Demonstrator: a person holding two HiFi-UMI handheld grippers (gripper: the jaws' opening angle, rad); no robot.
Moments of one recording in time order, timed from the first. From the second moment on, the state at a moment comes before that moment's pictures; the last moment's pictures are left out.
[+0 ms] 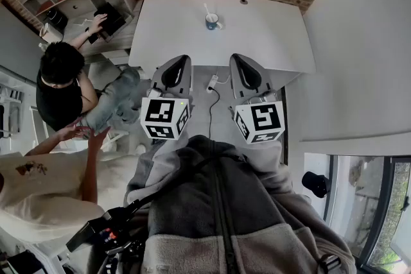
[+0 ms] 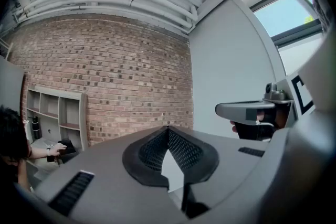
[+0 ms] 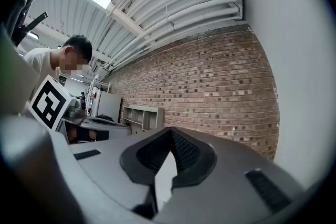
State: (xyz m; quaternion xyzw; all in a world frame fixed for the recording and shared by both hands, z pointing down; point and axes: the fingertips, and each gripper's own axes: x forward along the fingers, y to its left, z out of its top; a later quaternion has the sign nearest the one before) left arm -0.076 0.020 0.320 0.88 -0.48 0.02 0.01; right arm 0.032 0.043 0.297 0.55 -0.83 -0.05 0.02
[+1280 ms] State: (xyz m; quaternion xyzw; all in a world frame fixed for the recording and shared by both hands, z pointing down) left arm -0.093 0.035 0.356 0.86 -0.50 0.05 0.07; right arm 0.072 0.057 0.338 0.58 -0.81 0.02 0.04
